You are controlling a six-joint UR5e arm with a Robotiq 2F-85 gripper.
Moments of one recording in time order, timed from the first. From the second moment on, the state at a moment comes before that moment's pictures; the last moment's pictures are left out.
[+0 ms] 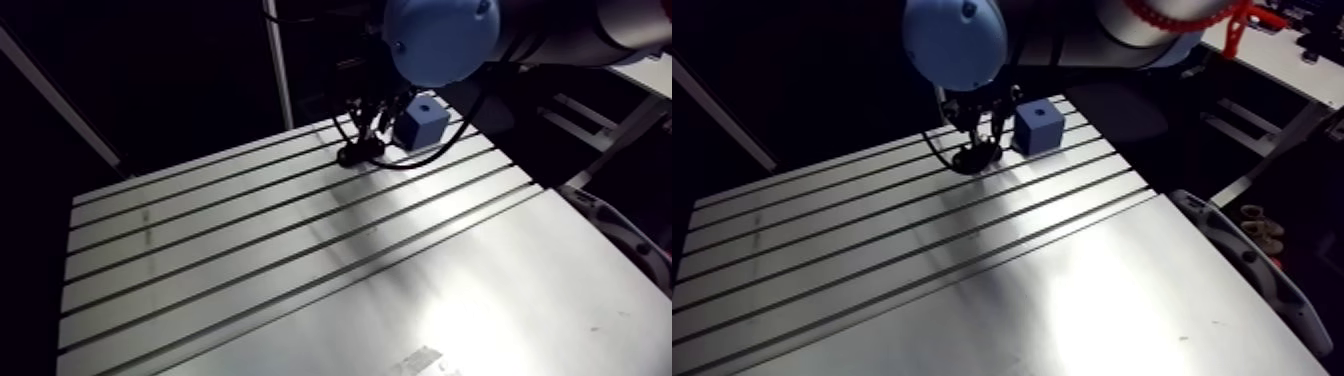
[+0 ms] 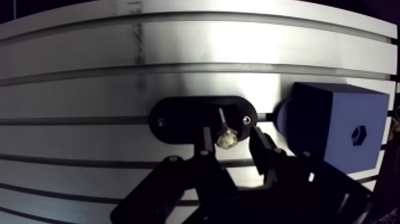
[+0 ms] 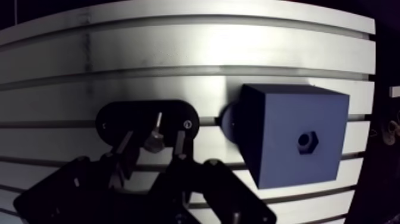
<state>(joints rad) -0.45 -1.11 1.81 -2.40 -1.53 -2.02</state>
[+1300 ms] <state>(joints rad) -0.45 -1.11 1.82 -2.40 -1.53 -2.02</state>
